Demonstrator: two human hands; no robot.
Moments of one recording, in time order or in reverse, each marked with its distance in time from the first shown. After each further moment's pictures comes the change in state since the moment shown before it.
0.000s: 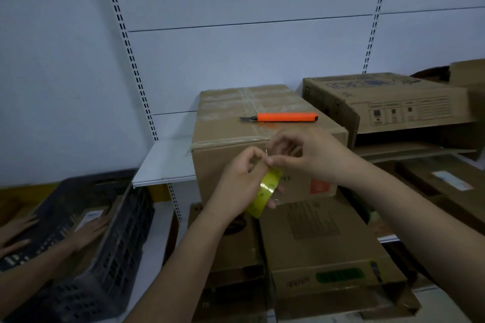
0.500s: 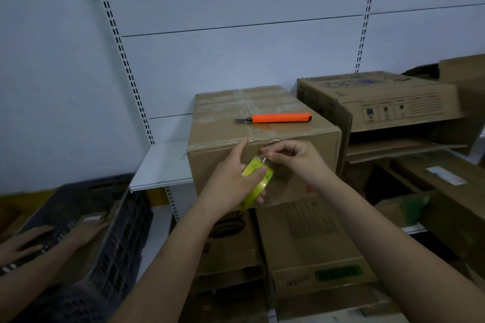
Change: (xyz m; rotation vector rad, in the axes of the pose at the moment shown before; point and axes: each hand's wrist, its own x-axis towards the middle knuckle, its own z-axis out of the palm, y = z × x) left_hand -0.001 0.006 -0.013 0.332 0.005 -0.036; right_hand 0.013 0.053 0.049 0.623 0.228 0.205
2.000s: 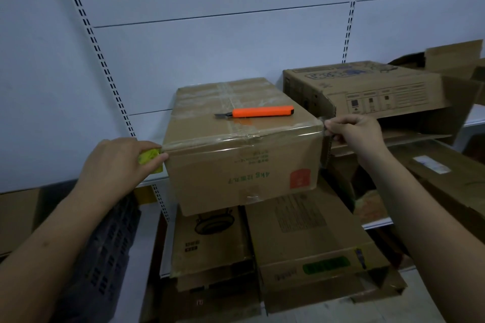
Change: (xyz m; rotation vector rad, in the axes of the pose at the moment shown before) left_hand 0.015 -0.043 -0.133 1.207 0.375 0.221; right_hand 0.000 0.015 -0.126 -0.100 0.535 0.255
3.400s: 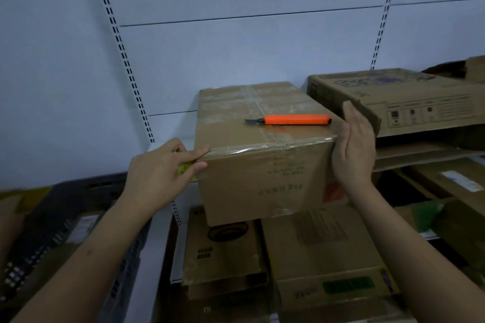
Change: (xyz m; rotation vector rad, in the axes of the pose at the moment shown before) left_hand 0.006 0.000 0.031 -0.048 0.071 0.033; right_hand 0.003 0.029 0.089 -0.443 0.358 -0.722
